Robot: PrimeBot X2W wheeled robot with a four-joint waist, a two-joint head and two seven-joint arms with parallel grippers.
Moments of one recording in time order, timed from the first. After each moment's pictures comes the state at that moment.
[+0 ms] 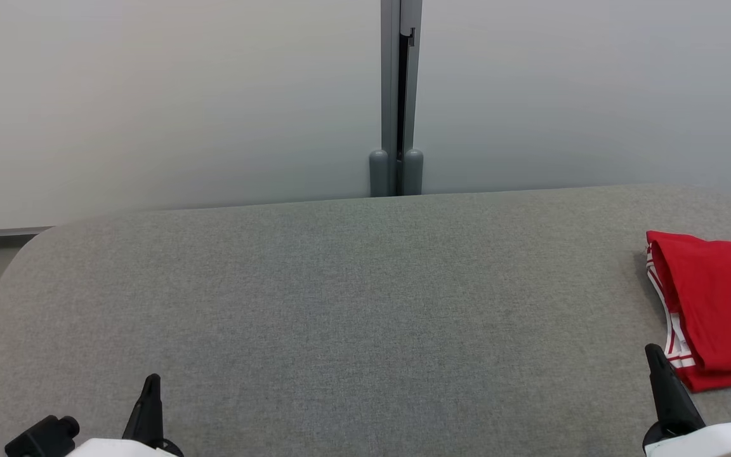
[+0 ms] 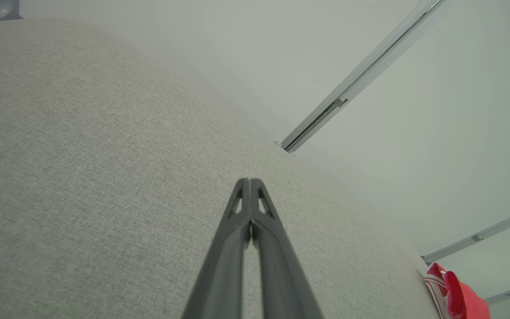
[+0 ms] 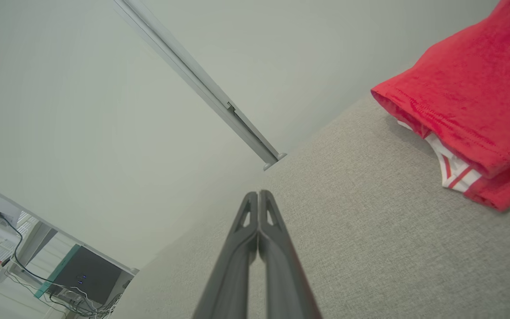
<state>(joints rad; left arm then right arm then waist) 0.08 0.14 -0.08 0.22 -0.89 0.03 -0.08 0.11 -0.08 -0.04 0.07 0.82 0.13 0.08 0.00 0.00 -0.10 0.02</state>
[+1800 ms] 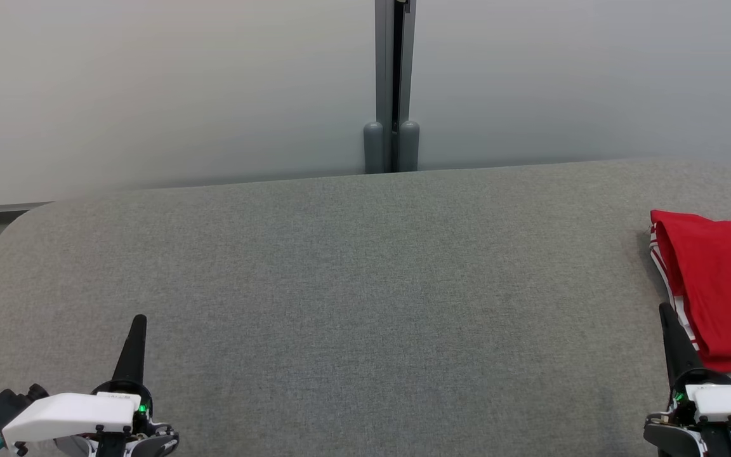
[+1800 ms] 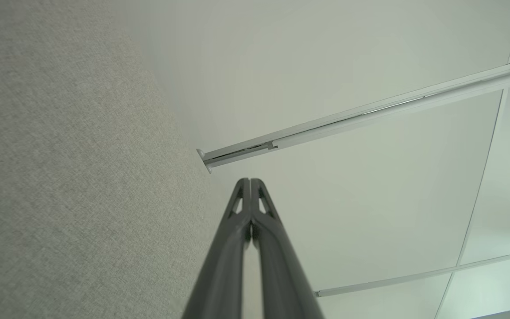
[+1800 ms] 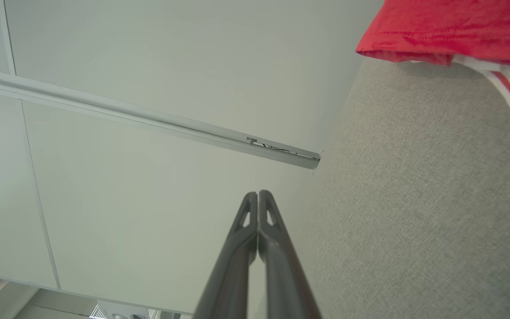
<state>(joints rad) -0.05 0.08 0.05 0.24 -1.39 -0.08 0.05 -0.04 -0.06 -0.09 0.19 1.36 0.13 0.10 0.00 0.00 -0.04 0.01</state>
